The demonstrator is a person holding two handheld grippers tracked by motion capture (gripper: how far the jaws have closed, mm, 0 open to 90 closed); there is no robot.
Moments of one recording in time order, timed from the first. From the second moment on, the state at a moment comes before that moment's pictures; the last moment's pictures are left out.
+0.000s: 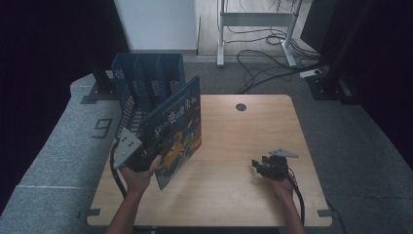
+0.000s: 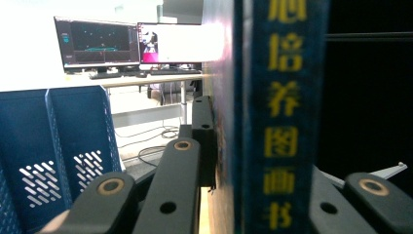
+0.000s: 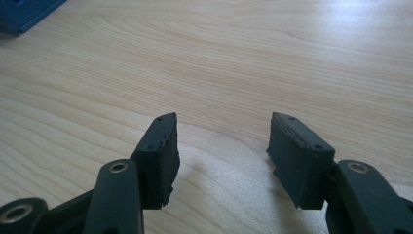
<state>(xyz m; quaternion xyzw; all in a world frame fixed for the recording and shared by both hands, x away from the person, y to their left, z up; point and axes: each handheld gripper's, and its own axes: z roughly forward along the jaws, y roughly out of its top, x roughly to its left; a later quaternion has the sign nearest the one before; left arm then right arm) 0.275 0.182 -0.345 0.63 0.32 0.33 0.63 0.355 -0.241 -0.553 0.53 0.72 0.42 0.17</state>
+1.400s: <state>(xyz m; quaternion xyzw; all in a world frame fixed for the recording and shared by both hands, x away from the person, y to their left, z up) 0.280 0.214 -0.320 0.60 0.35 0.36 0.63 0.355 -0.238 -0.554 0.54 0.72 0.41 0.17</state>
